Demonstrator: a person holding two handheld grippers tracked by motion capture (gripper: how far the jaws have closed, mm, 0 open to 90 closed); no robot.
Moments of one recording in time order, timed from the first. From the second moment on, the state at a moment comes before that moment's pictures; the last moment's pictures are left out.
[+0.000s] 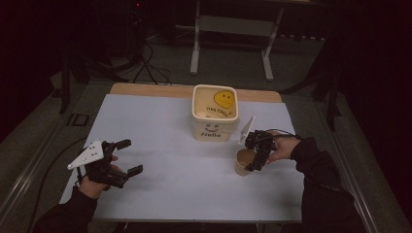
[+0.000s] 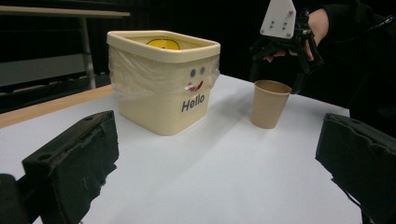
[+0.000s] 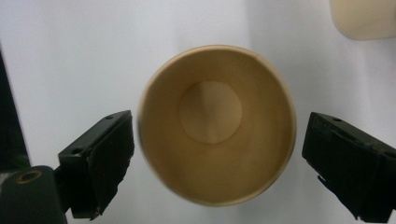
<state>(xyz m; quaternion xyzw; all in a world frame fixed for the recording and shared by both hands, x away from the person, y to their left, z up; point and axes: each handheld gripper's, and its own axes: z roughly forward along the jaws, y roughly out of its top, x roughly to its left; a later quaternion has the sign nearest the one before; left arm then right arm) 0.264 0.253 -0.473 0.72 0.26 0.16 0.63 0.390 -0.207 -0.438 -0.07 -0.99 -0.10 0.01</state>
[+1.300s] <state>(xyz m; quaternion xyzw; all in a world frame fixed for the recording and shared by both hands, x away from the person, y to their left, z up) 0.265 0.254 -0.473 0.72 0.26 0.16 0.63 0.395 -0.200 -0.453 -0.04 -0.99 -0.10 0.03</state>
